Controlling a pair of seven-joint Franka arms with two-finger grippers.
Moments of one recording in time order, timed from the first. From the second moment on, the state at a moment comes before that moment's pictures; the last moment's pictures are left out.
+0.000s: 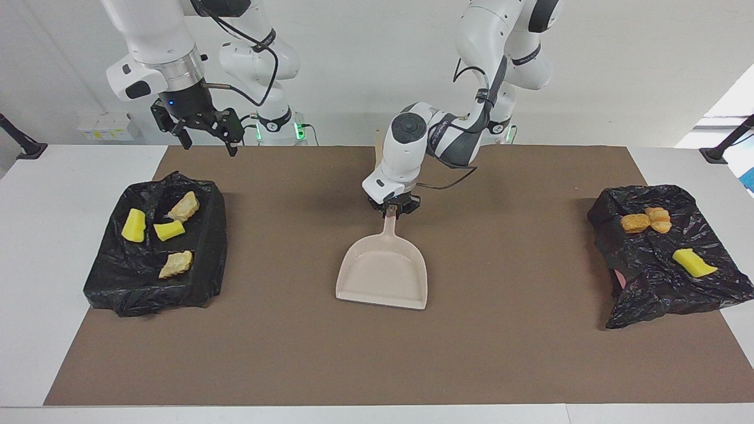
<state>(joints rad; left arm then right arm) -0.68 0.35 -0.05 -1.81 -0.10 2.13 -0.51 -0.11 0.05 0.20 -1.43 -0.04 1.45 0.26</state>
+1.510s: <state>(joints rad) -0.01 0.06 -0.01 -1.70 -0.10 1.81 0.06 -0.05 -0.02 0.10 -1.55 -0.02 1.45 0.17</state>
